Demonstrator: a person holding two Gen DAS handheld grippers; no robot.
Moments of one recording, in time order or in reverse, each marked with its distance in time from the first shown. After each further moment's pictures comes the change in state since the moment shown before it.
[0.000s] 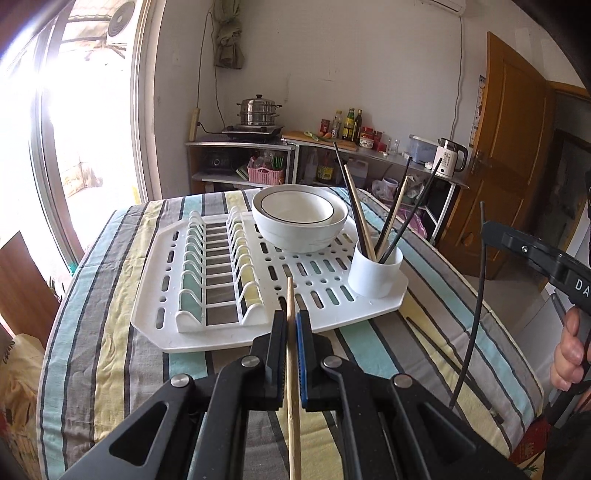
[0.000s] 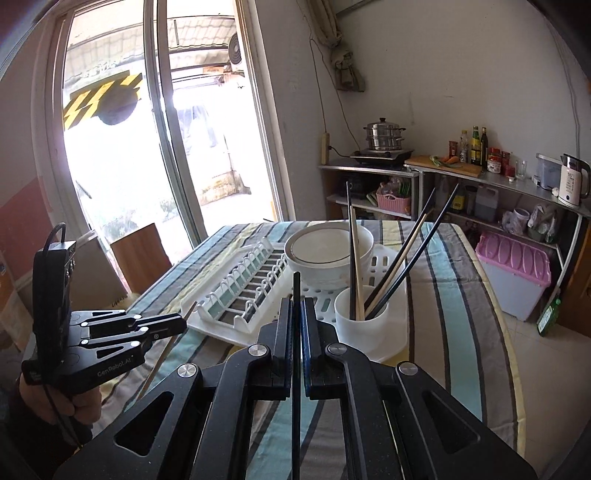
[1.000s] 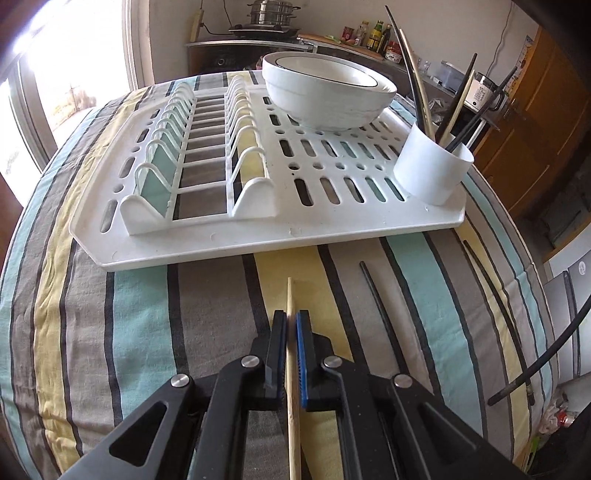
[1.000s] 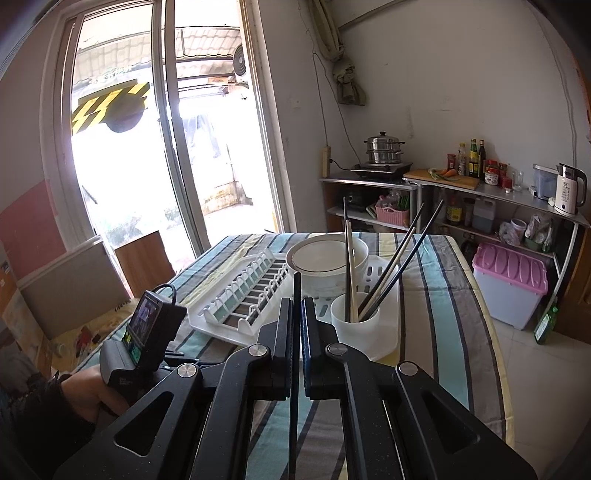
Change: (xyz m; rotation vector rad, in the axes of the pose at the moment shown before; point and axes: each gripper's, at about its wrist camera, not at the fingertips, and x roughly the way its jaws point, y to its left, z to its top) left arm 0.115 0.019 -0.045 -0.066 0.414 0.012; right arm -0.017 0.001 -0.004 -0.016 -0.024 0.004
